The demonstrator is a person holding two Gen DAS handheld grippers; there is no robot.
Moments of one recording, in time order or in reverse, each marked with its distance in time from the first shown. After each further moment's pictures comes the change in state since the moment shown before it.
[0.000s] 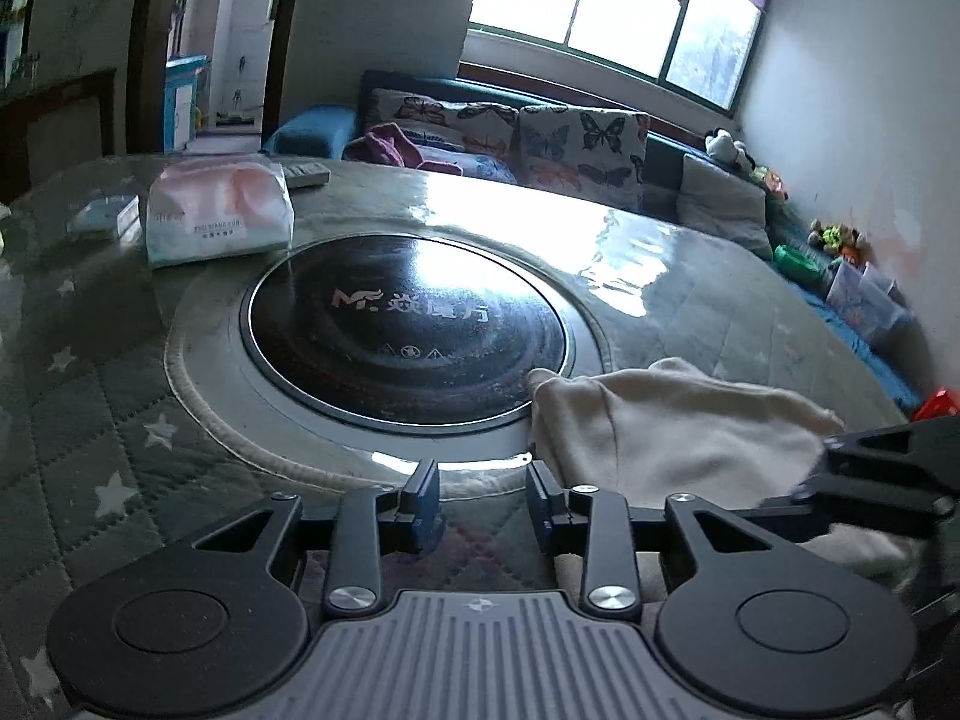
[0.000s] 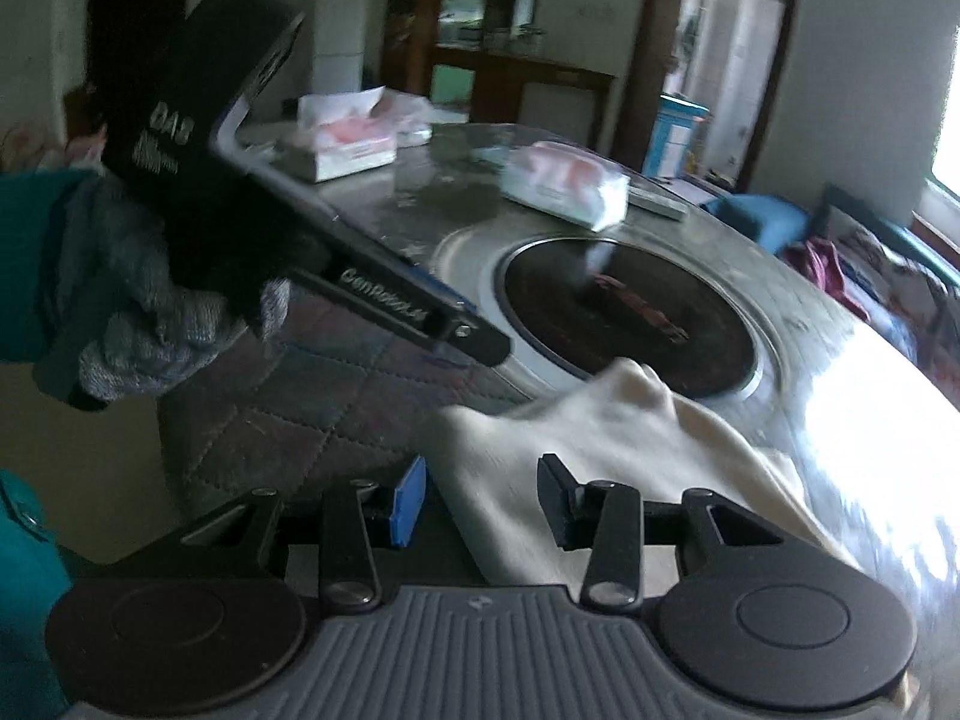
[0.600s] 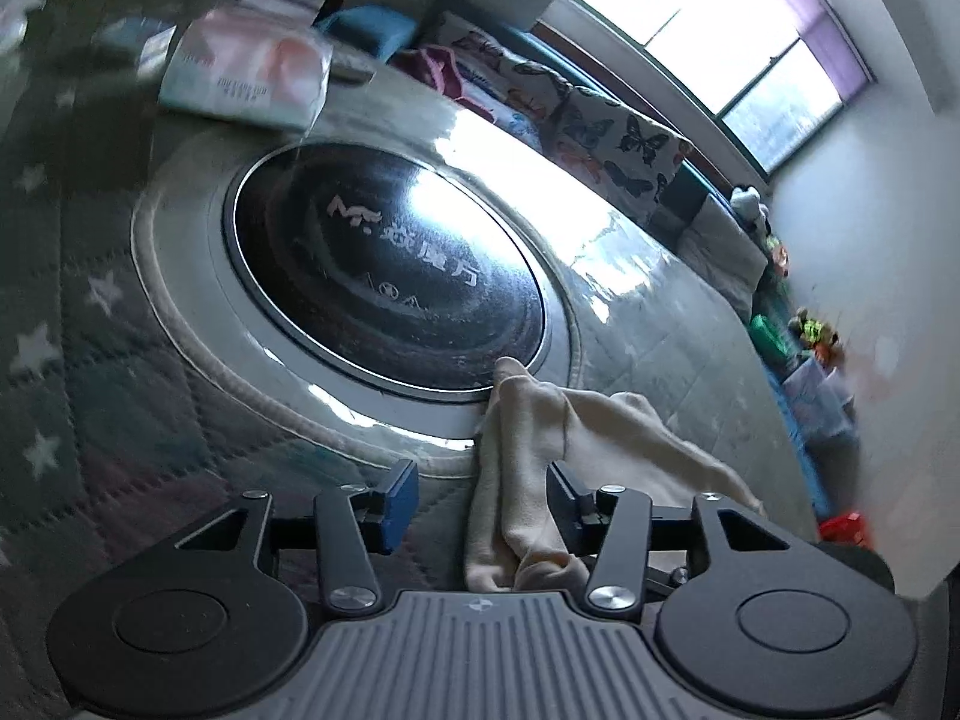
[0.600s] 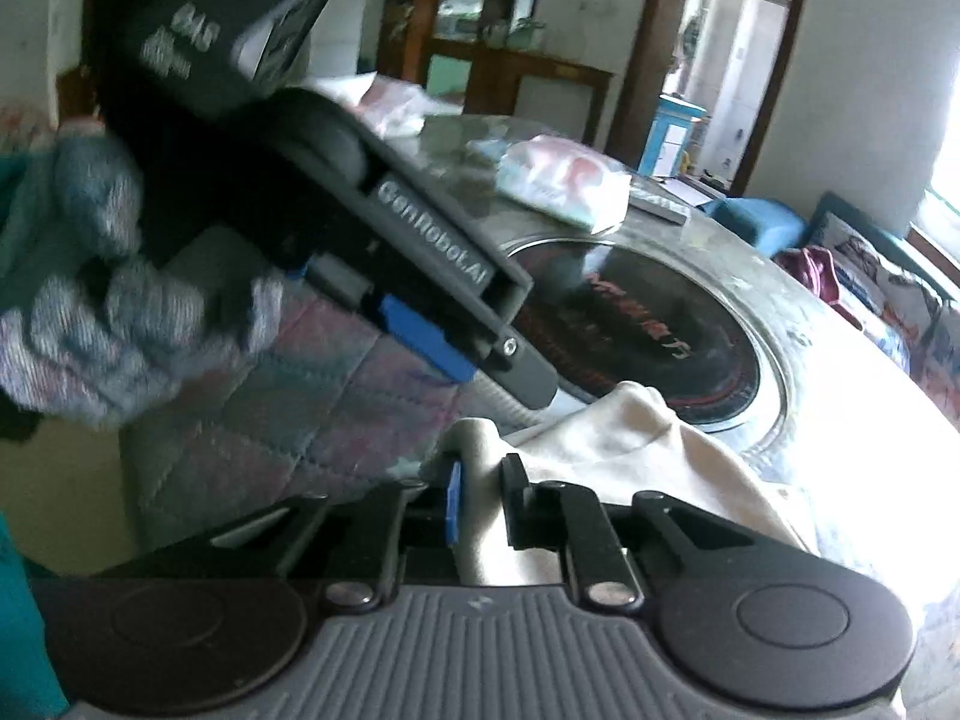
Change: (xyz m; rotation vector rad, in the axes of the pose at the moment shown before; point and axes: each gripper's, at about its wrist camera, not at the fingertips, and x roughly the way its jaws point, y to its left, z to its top) left arm 0.018 0.017 0.009 -0.374 0.115 -0.126; right arm 0.006 -0.008 0.005 0.050 -0.011 -0.015
